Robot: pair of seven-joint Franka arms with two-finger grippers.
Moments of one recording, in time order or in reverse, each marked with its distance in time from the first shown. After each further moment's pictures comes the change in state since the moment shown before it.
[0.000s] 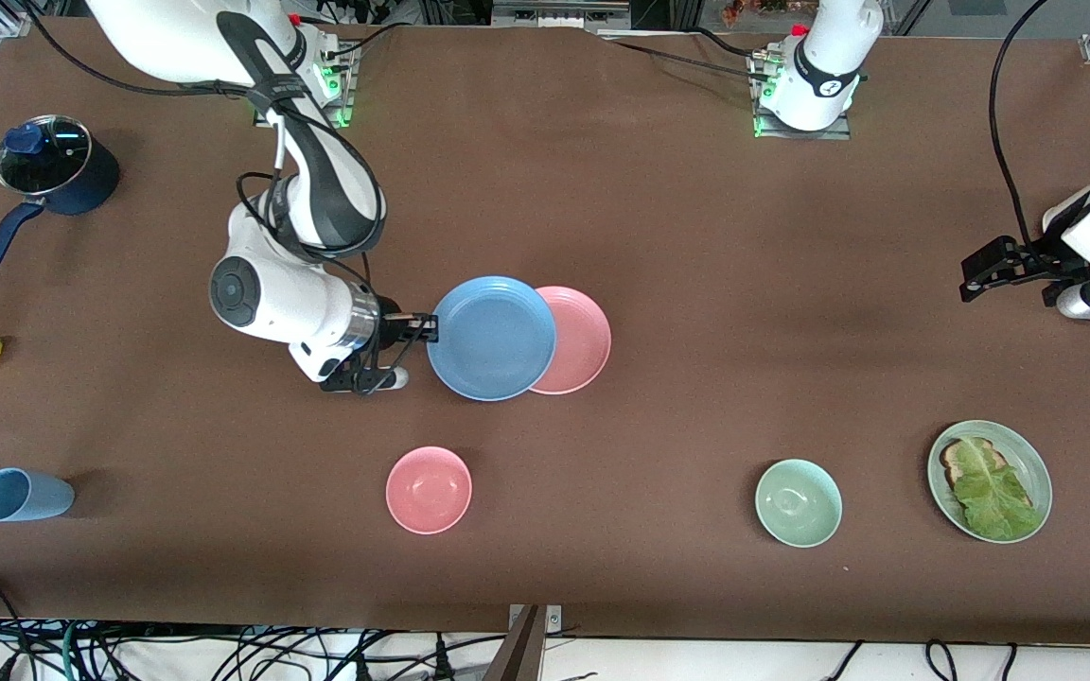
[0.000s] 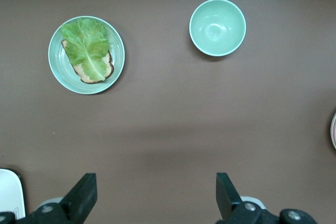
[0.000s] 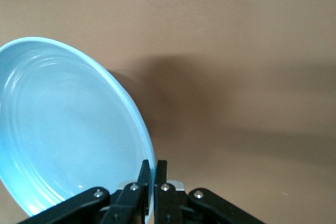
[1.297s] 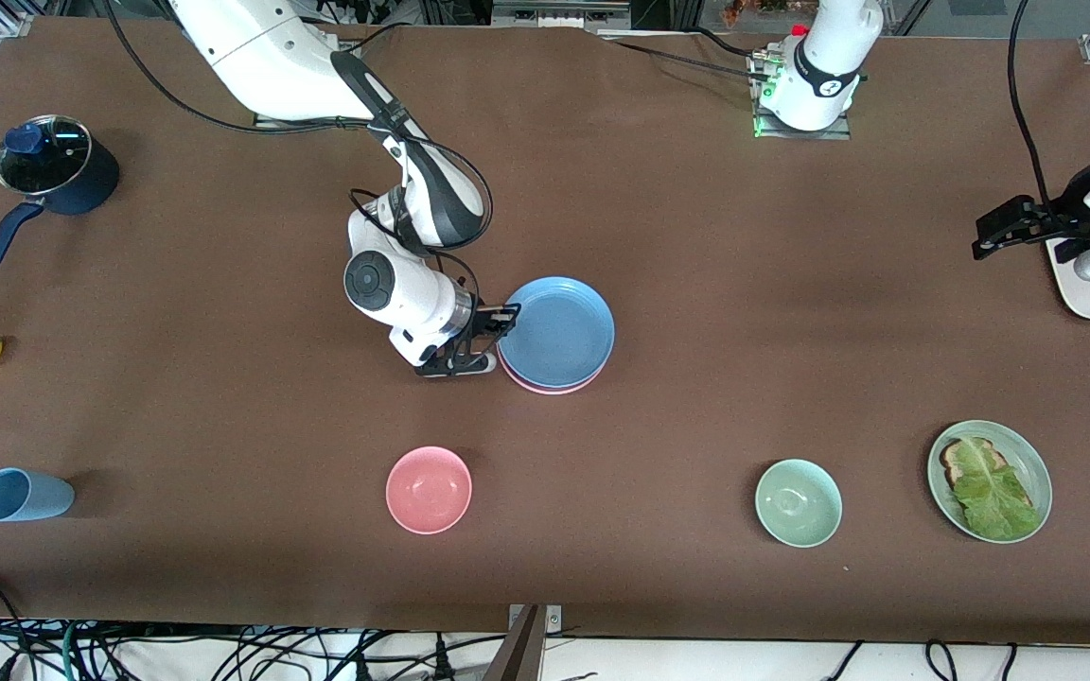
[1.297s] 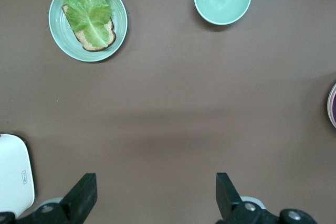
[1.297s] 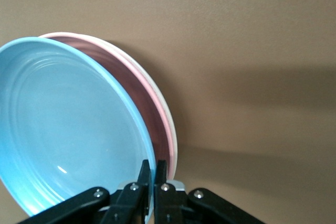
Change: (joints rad) left arm 0.023 -0.040 -0.005 0.008 0.000 -0.135 -0.001; right arm 0.158 0.145 -0.009 -0.003 -0.003 0.190 0.053
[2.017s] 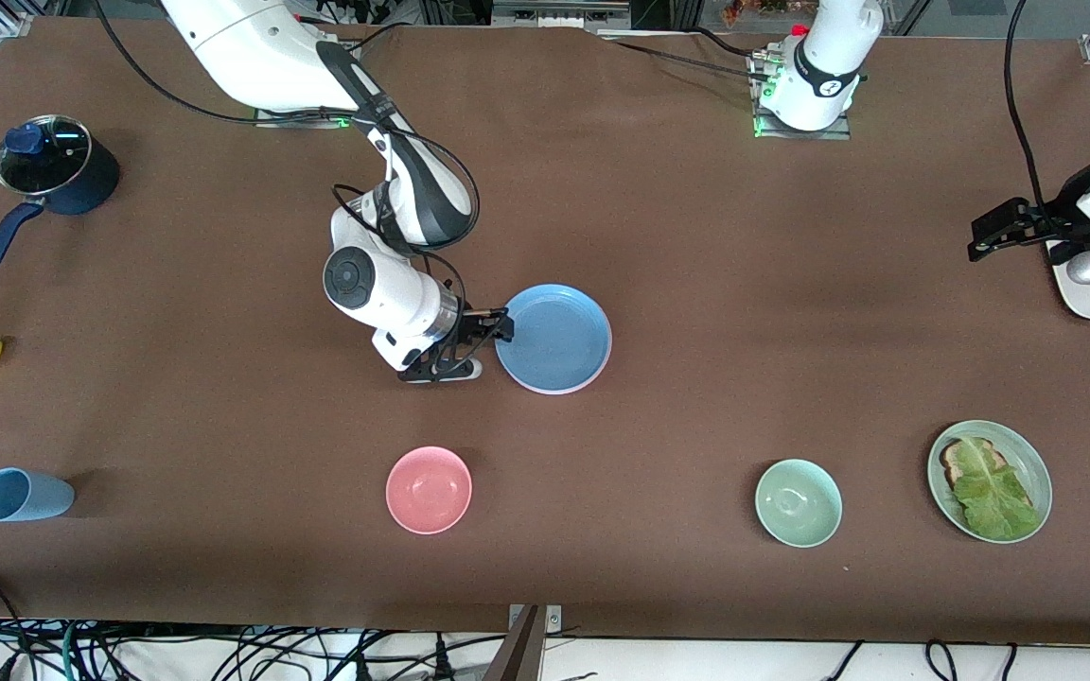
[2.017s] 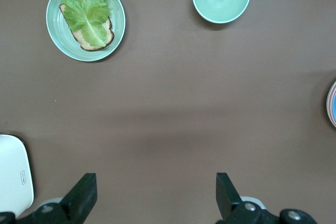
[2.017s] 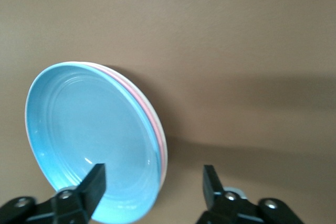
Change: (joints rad) left arm 0.000 0.004 -0.005 0.000 0.000 0.000 0.000; right arm 0.000 -0.067 -0.054 0.009 -0.005 -0.063 0.000
